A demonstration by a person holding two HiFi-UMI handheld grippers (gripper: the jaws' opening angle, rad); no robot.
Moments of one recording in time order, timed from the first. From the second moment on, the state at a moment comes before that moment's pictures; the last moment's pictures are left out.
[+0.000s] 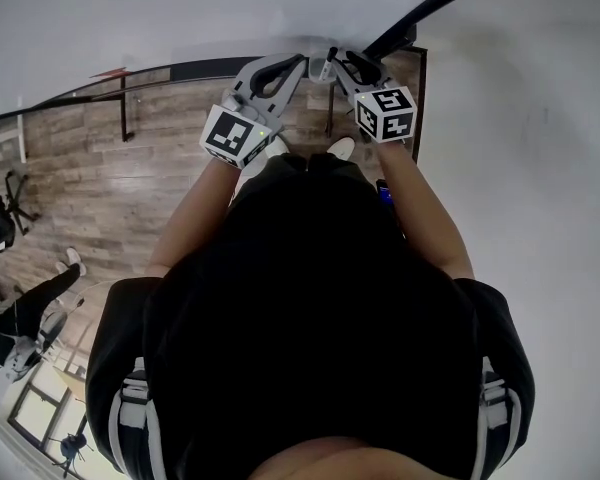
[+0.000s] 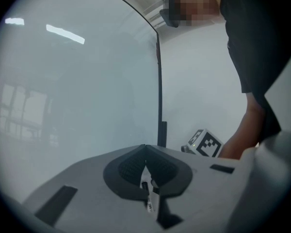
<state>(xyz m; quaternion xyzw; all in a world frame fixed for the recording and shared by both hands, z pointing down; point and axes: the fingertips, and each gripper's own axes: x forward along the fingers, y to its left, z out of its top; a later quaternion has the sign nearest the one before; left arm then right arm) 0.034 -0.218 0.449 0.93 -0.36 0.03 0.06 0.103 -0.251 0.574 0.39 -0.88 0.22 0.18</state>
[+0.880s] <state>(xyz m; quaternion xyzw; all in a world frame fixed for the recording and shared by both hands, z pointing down) 0.041 -0.191 0.380 0.94 -0.34 0.01 0.03 0.093 -0.194 0.385 0.30 -0.95 0.07 0.05</state>
